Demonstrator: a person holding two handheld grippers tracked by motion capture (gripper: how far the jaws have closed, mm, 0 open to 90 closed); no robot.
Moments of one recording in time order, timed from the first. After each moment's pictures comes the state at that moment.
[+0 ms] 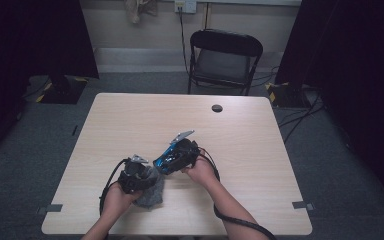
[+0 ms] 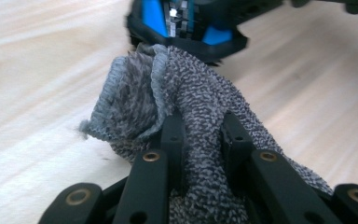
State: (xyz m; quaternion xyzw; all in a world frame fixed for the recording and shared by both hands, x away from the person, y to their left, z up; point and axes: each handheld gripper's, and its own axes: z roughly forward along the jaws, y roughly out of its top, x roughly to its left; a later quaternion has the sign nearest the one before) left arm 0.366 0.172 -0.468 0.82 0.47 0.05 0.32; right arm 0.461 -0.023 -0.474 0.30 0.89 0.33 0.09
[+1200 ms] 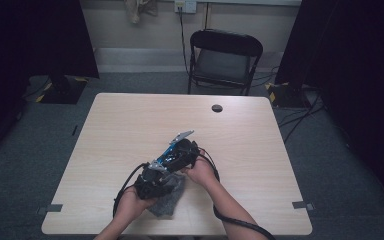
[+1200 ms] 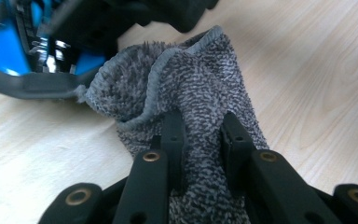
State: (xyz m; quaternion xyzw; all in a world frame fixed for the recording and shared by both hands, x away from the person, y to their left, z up) left arm 0.354 0.130 -0.462 0.85 0.40 0.02 0.34; right arm 0.460 -0.022 -0.474 0.30 0.89 0.33 0.10
